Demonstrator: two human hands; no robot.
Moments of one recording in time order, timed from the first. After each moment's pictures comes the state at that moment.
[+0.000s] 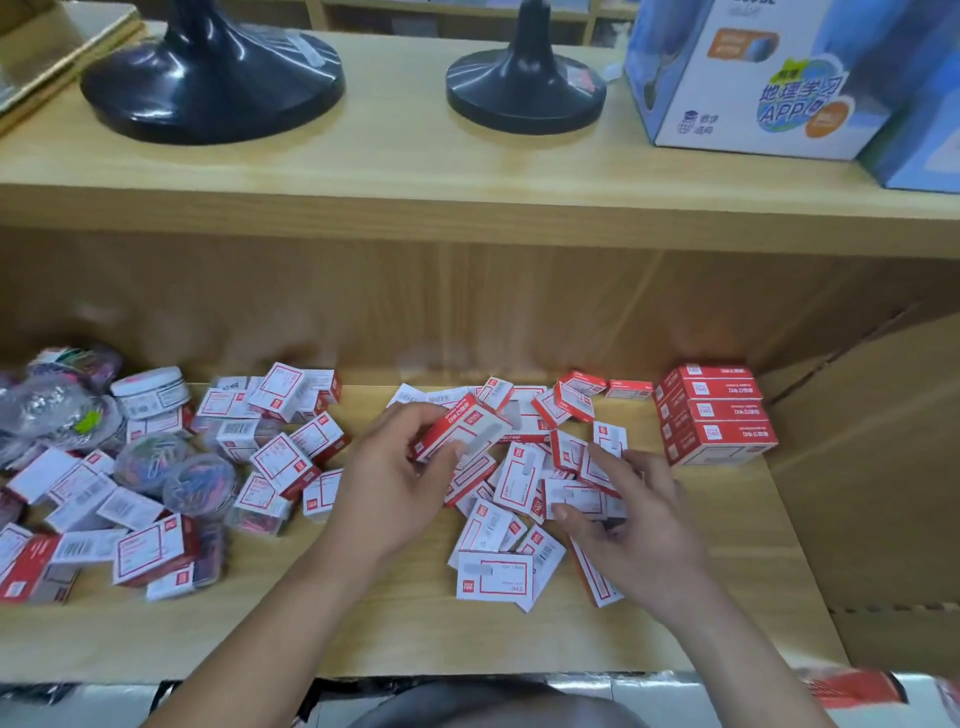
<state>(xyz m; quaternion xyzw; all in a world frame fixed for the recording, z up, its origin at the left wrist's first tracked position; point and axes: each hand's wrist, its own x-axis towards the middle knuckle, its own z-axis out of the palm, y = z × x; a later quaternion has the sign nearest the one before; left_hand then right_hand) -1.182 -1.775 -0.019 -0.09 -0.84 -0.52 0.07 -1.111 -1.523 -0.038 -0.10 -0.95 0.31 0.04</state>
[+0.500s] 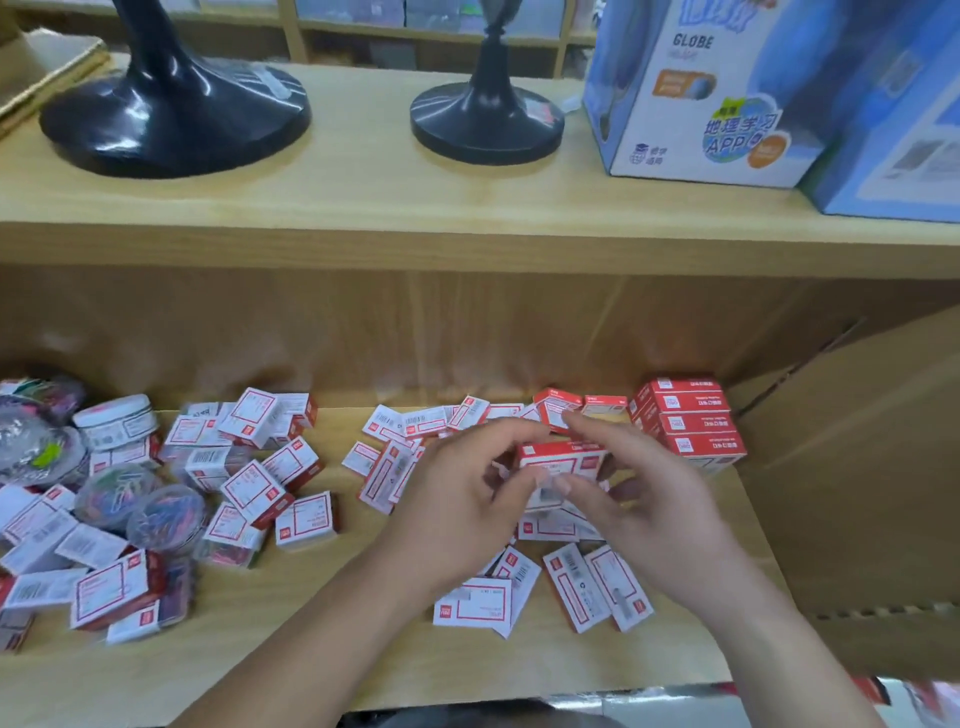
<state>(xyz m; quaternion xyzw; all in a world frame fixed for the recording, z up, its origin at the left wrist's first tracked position) -1.170 -1.712 0.035 -0.18 -0.83 -0.53 -0.04 -1.128 -1.516 0.037 0.01 -0.88 0.47 0.08</state>
